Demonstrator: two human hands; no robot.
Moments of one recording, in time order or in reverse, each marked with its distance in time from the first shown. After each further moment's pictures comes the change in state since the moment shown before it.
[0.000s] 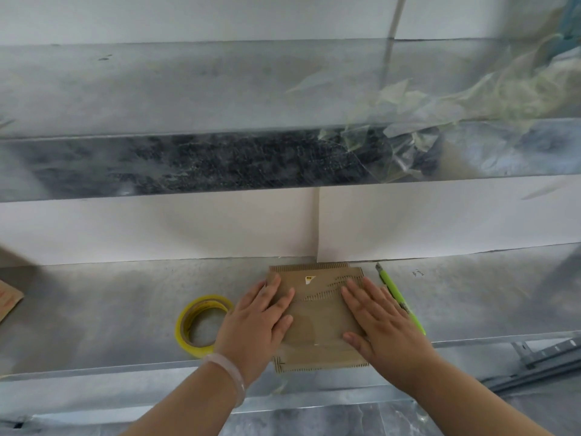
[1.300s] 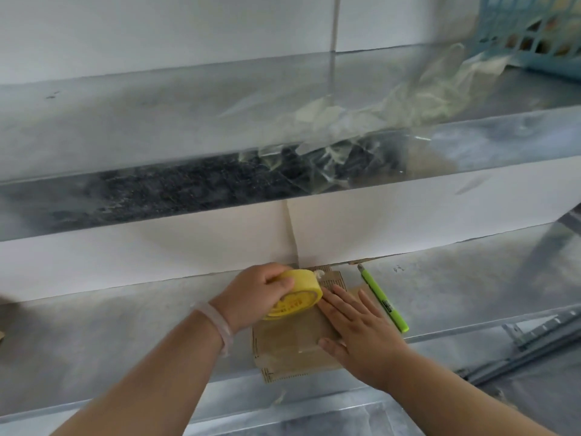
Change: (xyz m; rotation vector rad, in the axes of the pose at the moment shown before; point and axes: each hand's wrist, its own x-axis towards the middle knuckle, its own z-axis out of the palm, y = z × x) left_hand 0.061 0.055 -0.085 -0.601 -0.224 -0.111; right_hand 0.004 -0.012 -0.008 0.040 -0.170 0.047
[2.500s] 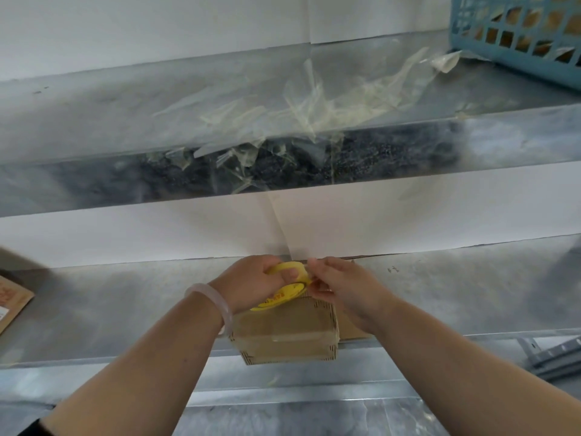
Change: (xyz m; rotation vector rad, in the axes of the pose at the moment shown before) left_hand 0.010 0.036 0.023 0.162 0.015 -0.237; right_hand 0.036 0.018 -0.075 1.574 -0.159 0.400
